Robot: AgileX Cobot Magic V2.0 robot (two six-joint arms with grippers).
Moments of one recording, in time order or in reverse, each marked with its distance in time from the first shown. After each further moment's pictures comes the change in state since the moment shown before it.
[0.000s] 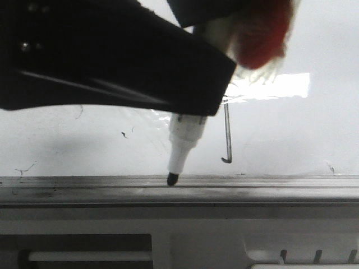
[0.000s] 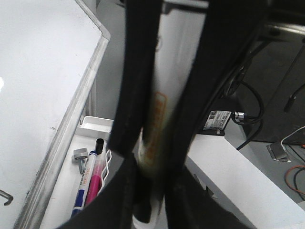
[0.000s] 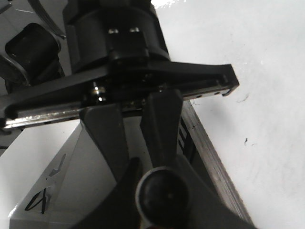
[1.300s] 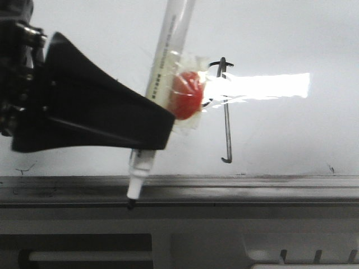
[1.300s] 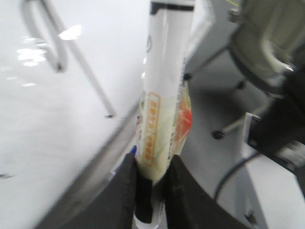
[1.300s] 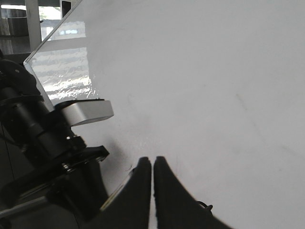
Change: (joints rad) left arm 0.000 -0.035 0.113 -0.182 -0.347 -0.202; right arm -0.264 -0.323 -0.002 -0.007 -0.063 -0.017
